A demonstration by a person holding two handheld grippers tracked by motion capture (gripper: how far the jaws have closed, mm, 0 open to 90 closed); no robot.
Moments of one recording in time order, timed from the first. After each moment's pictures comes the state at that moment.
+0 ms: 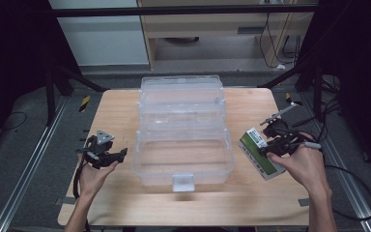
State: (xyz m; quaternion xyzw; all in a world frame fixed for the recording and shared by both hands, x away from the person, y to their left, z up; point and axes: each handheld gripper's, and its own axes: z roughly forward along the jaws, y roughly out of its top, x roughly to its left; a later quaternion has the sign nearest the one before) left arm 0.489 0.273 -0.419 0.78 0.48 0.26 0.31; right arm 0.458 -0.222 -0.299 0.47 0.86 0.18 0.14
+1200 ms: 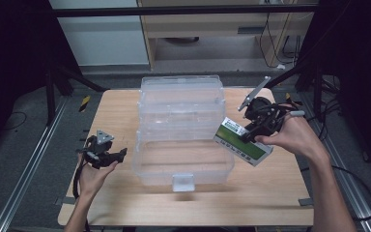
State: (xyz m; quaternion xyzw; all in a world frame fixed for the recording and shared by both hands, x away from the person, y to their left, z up) left arm 0.489 0.274 -0.420 0.78 0.48 0.26 0.30; right arm 0.486 -0.177 -0.245 0.27 0.94 0.19 0.09
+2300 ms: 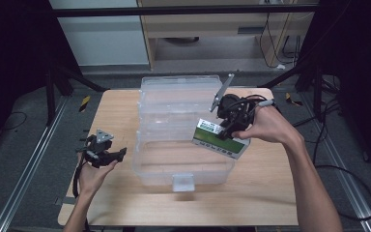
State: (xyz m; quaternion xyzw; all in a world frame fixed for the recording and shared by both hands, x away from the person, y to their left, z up) left arm 0.493 0.277 -0.422 0.78 0.48 0.26 0.30; right arm 0.504 -0.121 -0.244 0.16 0.97 0.18 0.07
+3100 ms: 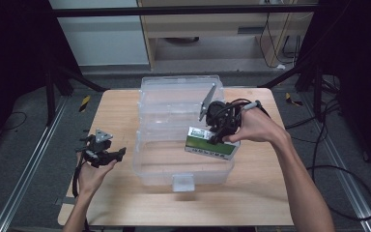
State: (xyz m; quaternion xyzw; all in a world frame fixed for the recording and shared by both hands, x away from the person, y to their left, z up) left arm 0.495 0.279 -0.423 0.78 0.48 0.25 0.30; right arm 0.513 -0.097 -0.267 0.09 0.98 0.16 0.06
